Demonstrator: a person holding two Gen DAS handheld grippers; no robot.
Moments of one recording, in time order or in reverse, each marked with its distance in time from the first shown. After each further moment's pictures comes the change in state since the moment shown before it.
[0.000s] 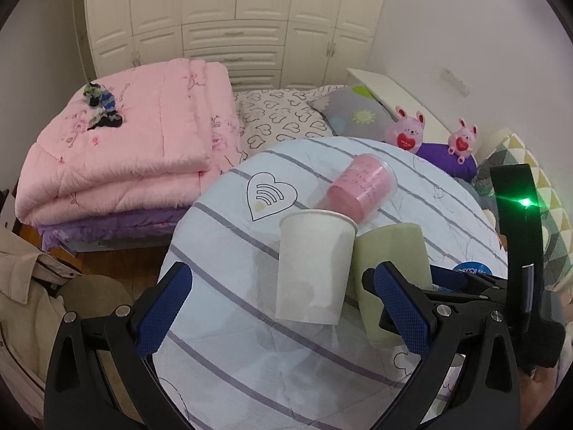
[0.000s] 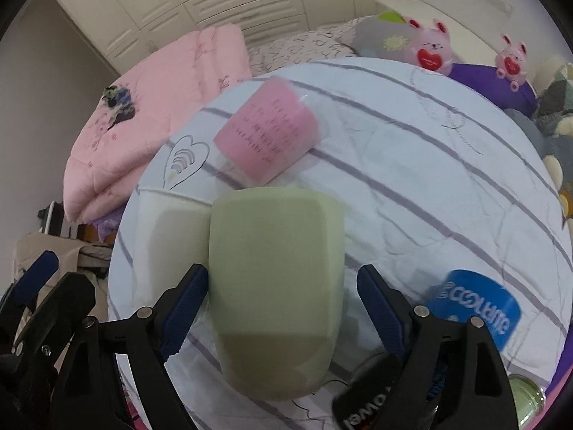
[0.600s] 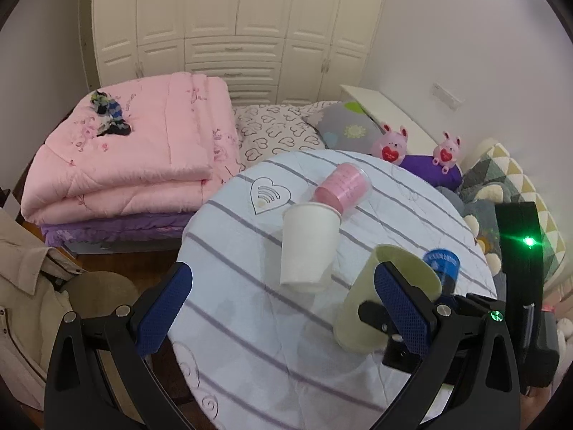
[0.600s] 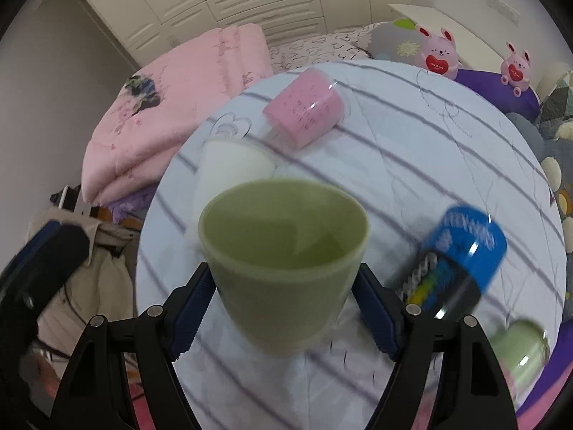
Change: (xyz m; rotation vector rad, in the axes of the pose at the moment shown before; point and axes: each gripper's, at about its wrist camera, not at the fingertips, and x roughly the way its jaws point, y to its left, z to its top) left arm -0.067 0.004 -0.026 -0.001 -0.068 -0.024; right arm -0.051 0.019 -0.052 -0.043 0.003 0.054
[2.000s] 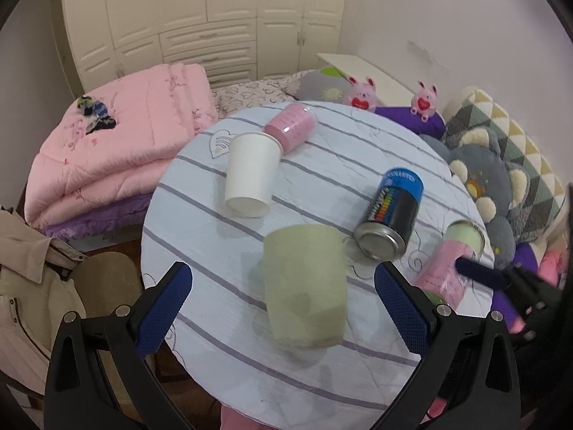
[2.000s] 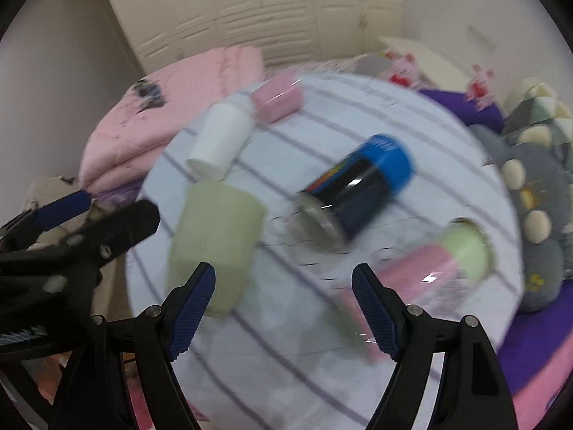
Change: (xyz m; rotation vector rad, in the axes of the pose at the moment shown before) left arm -0.022 -0.071 -0.068 0.126 0.097 0.012; right arm -0.074 -0.030 -0.092 -0.058 -0.172 -0.114
